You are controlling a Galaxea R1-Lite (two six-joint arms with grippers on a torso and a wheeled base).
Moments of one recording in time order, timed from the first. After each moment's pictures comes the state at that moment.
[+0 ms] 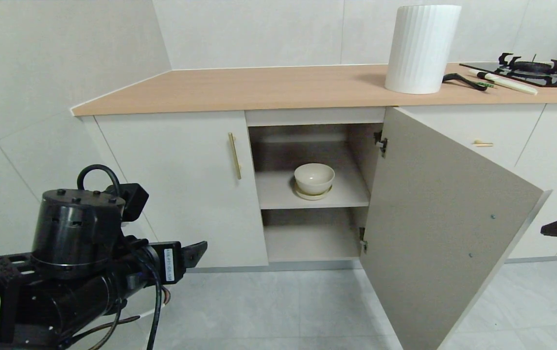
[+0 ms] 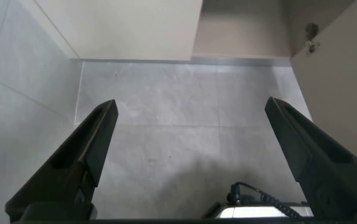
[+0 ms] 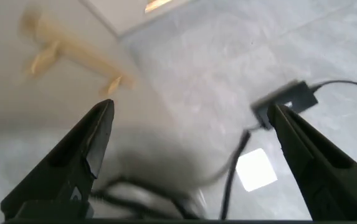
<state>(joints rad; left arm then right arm) -0.49 1.45 -0.60 -0.28 0.39 -0.34 -0.03 1.27 -0.87 0.29 -0.21 0.35</state>
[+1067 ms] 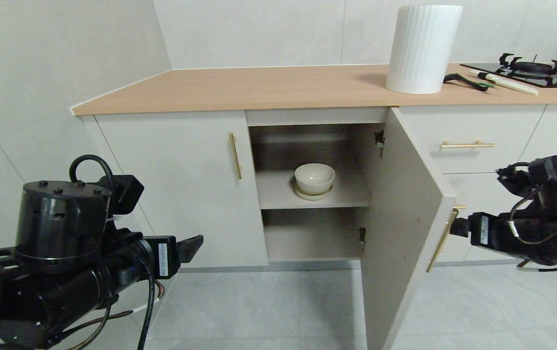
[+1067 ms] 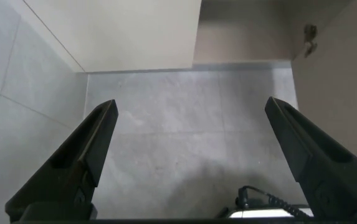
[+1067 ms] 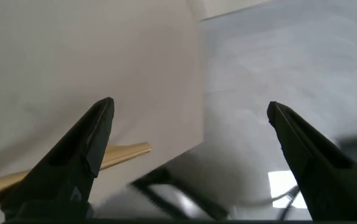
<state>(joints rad) -0.47 1.43 -0.62 -0.27 0.39 -0.27 0.23 1.57 -0.81 -0.08 0.01 0.39</state>
